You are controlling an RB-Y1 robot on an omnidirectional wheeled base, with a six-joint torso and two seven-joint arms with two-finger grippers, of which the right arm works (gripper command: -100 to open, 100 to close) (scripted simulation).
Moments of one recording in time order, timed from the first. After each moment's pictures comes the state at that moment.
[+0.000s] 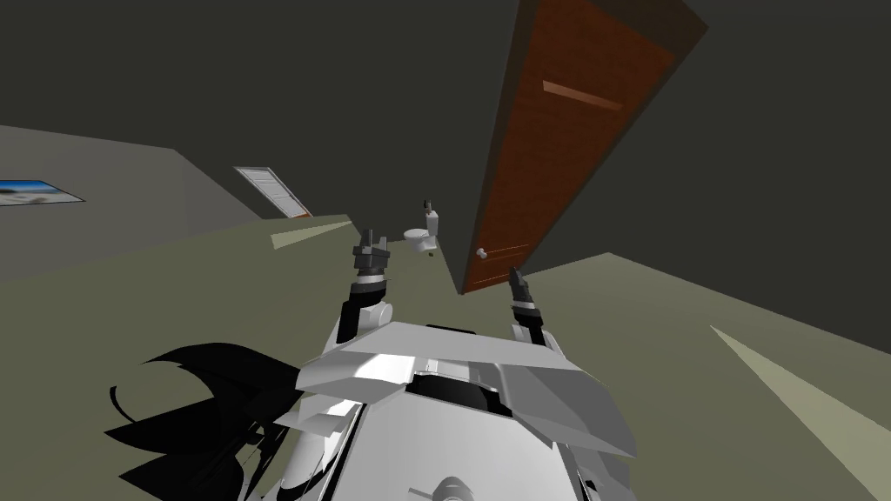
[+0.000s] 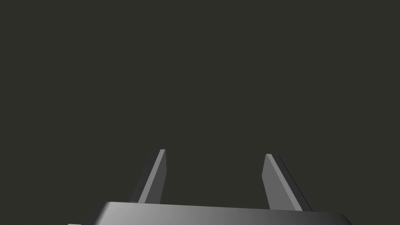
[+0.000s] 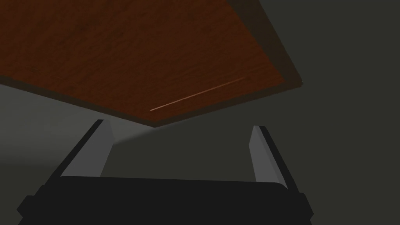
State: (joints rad) arm 0.31 -0.12 -0.10 -1.65 0.16 -0.72 0.44
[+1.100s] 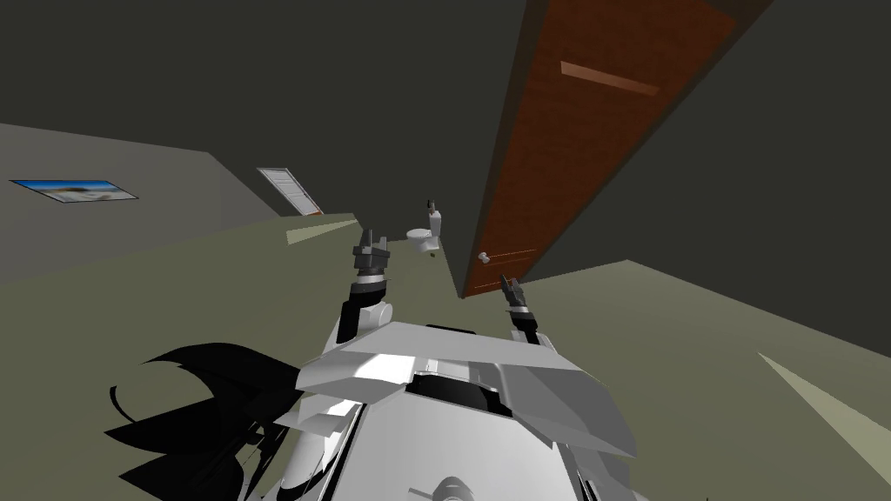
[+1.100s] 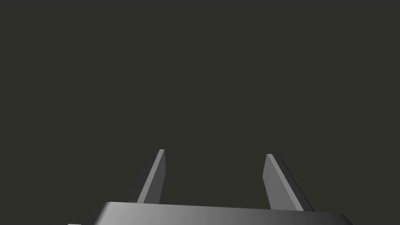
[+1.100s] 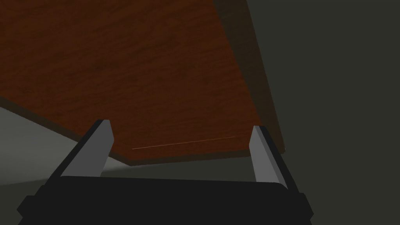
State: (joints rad) arm 0.24 -0.15 -0.12 -1.39 0.26 -0.80 0.63
